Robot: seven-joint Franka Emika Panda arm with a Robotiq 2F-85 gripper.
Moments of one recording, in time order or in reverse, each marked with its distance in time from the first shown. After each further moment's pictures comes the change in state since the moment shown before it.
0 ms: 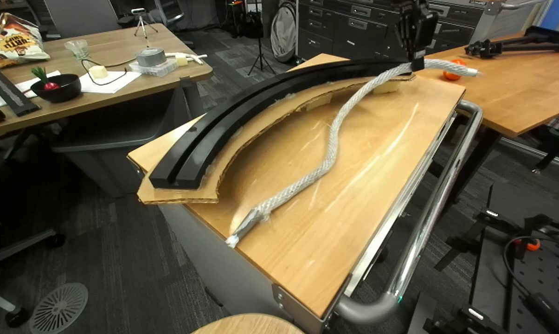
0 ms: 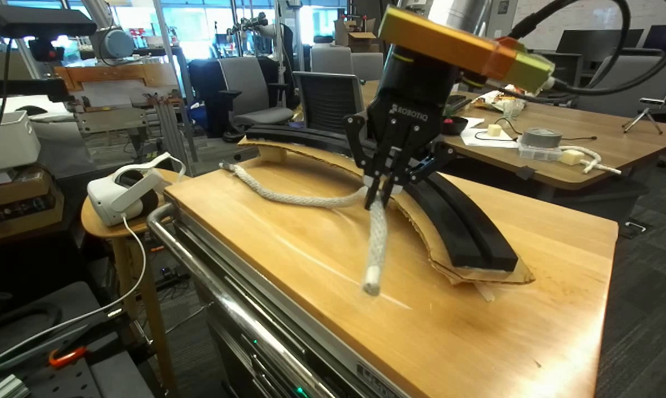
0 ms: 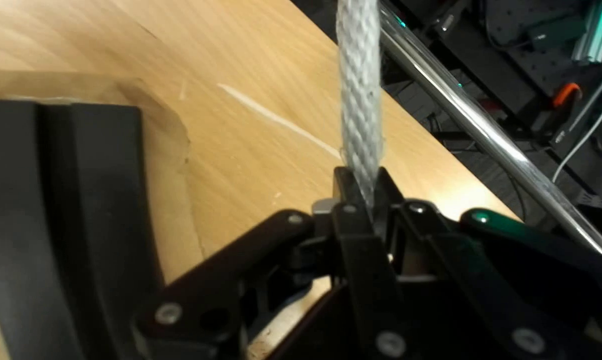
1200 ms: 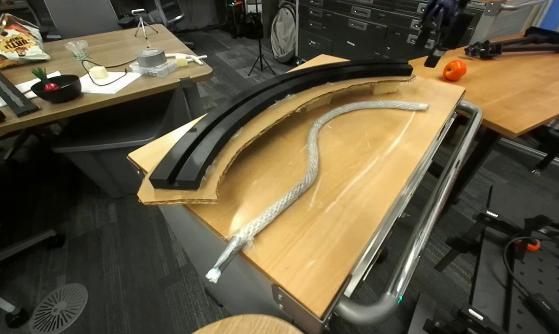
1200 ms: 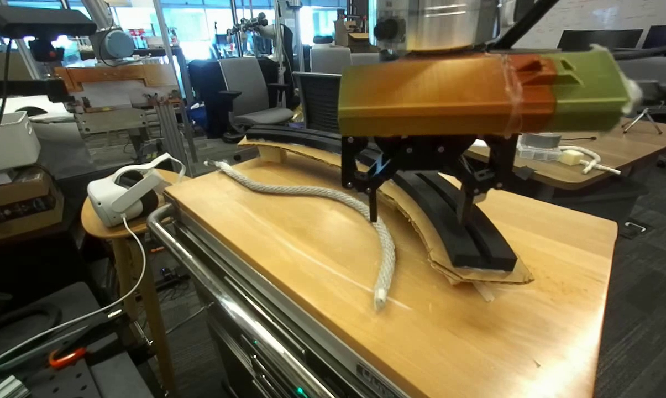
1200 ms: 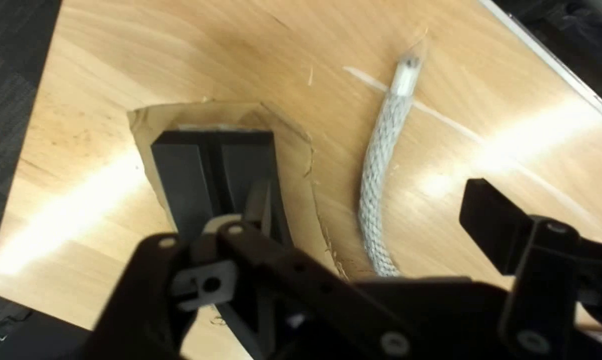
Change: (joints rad) arm -0.071 -0.331 -0.095 -0.479 0.145 0.685 -0.155
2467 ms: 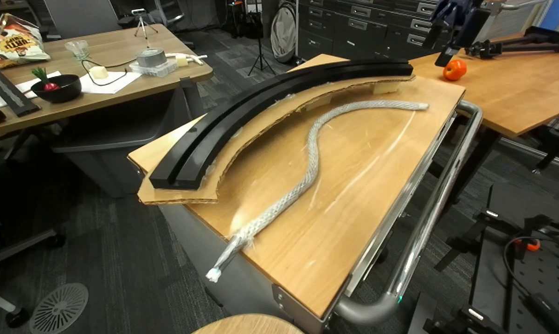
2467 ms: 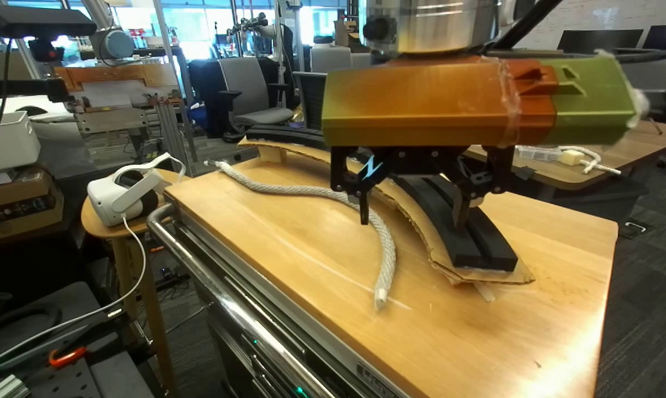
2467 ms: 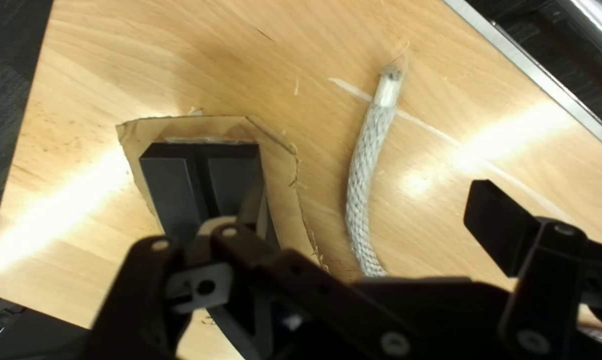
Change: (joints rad) arm -0.002 -0.037 -0.018 -0.038 0.028 0.003 -0.041
